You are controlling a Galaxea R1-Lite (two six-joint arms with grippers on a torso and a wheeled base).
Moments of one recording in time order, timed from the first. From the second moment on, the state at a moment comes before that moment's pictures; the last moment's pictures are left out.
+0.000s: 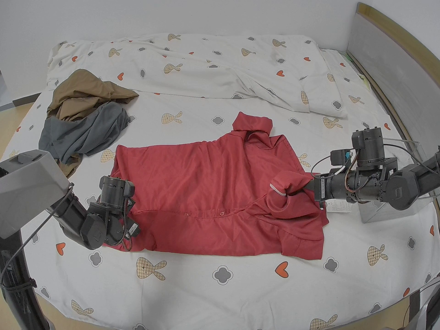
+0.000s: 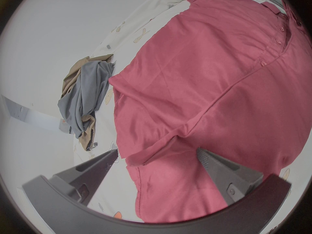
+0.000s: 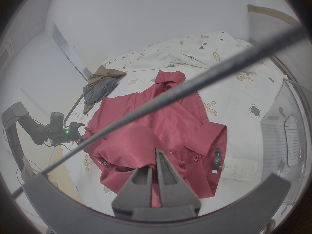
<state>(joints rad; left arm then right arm) -0.26 2.16 -0.83 -0.59 0.52 0.46 0.32 1.87 -0.96 -0.35 0.22 0.13</state>
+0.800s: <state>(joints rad) -0.13 1.92 -0.77 -0.32 0.10 0.30 0.33 1.86 -0.94 -0.34 0.22 0.13</state>
